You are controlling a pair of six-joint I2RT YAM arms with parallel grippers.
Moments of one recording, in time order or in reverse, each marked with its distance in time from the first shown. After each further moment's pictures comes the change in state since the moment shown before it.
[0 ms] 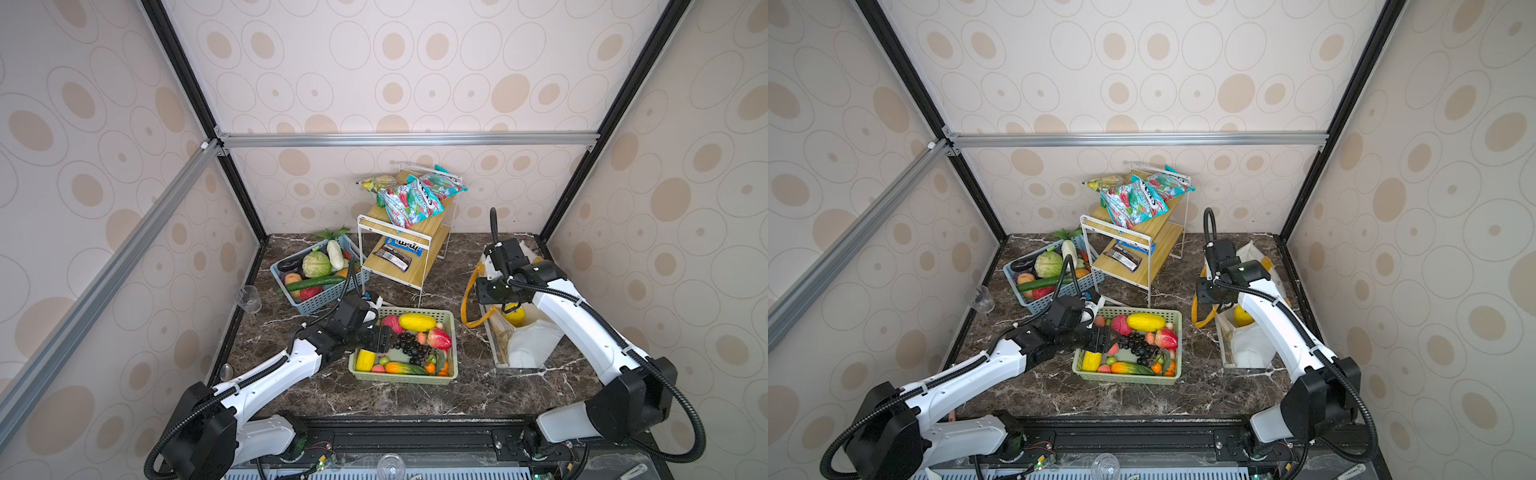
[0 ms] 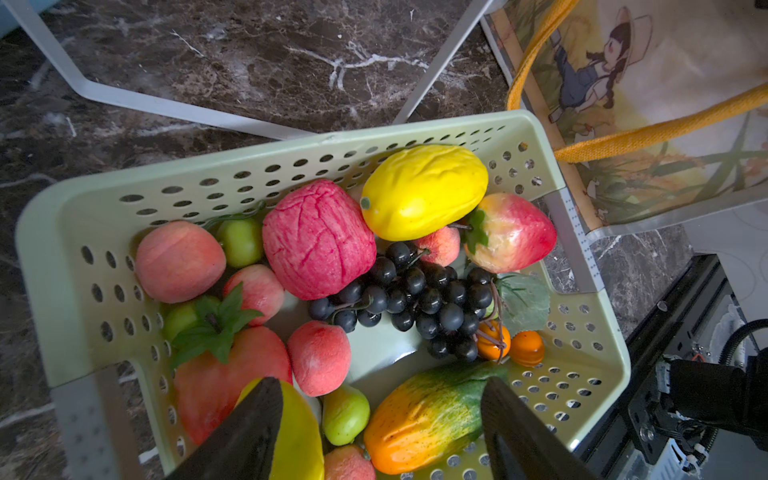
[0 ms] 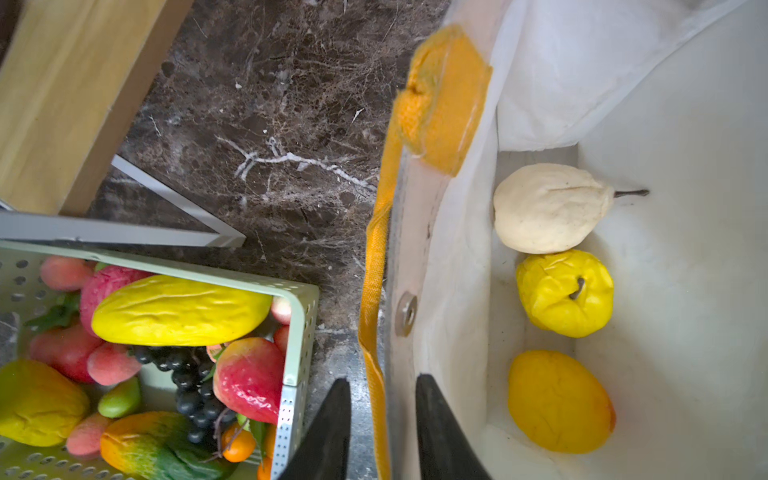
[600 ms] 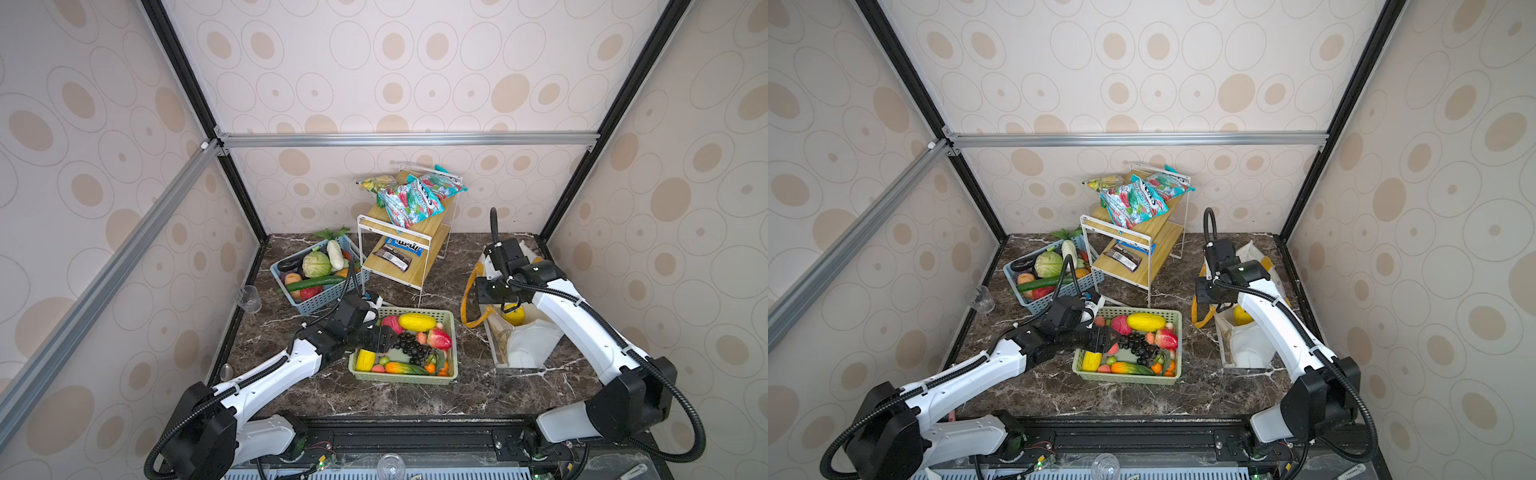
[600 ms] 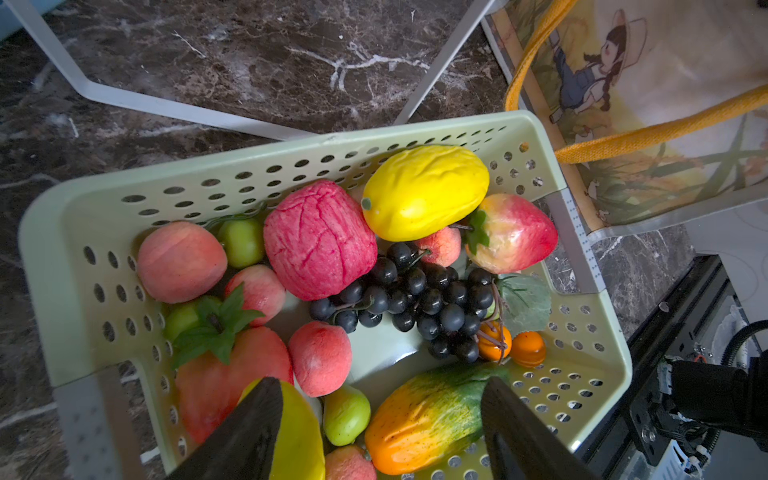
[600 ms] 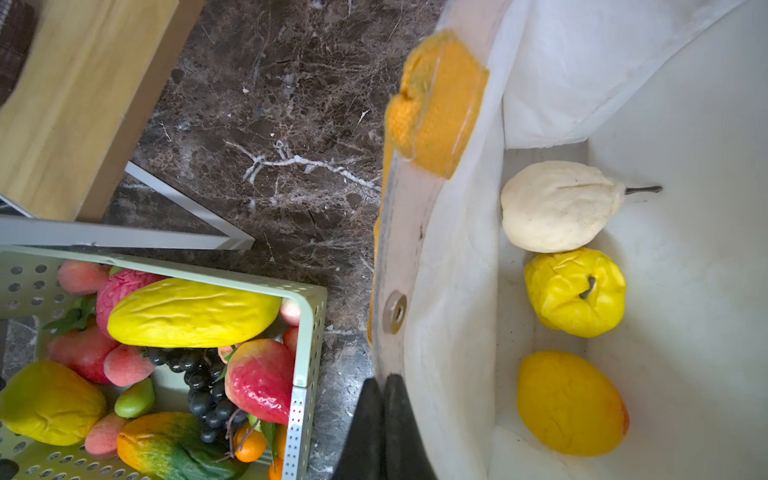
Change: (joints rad) left arm -0.001 0.000 0.000 0.000 -0.004 0.000; right arm 0.002 0.000 0.000 0.011 -0.035 0.028
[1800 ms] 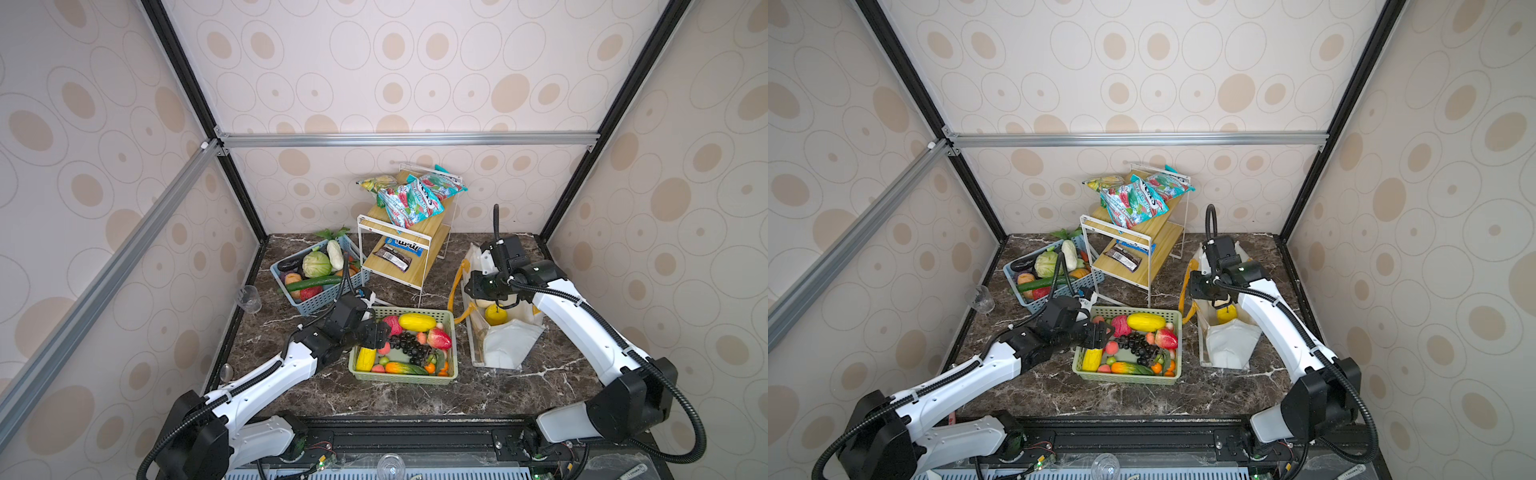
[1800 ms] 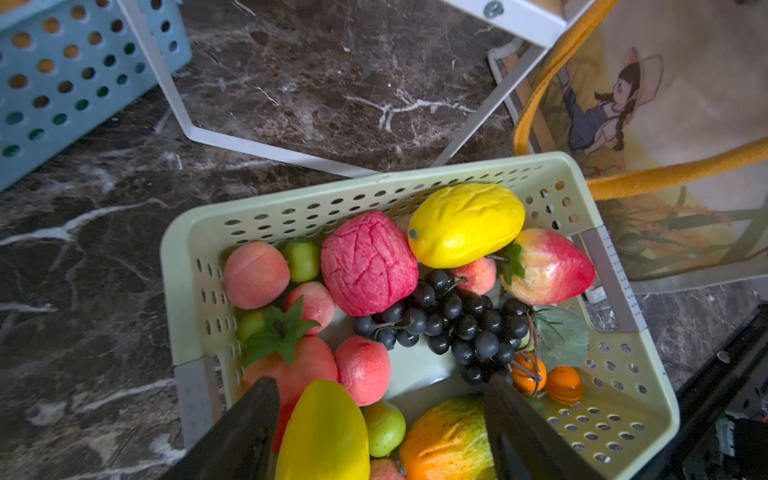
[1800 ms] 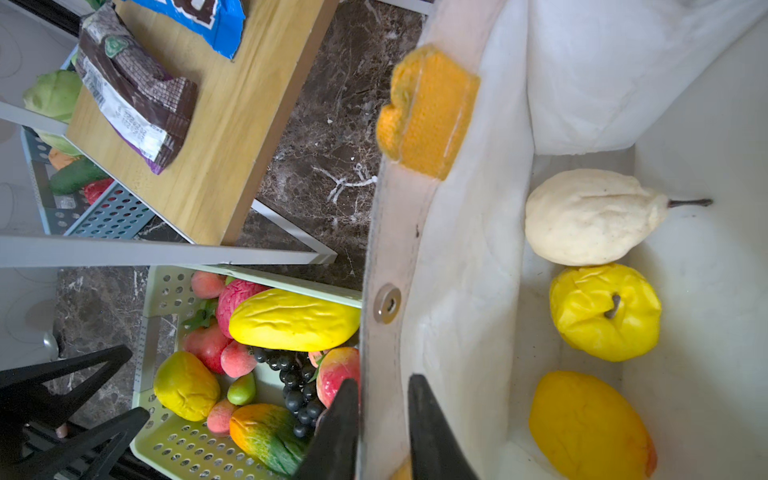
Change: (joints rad) left arm -0.001 -0.060 0.000 -0.013 -0.171 -0.019; right arm 0.001 -0.010 0.011 0.071 -0.159 0.089
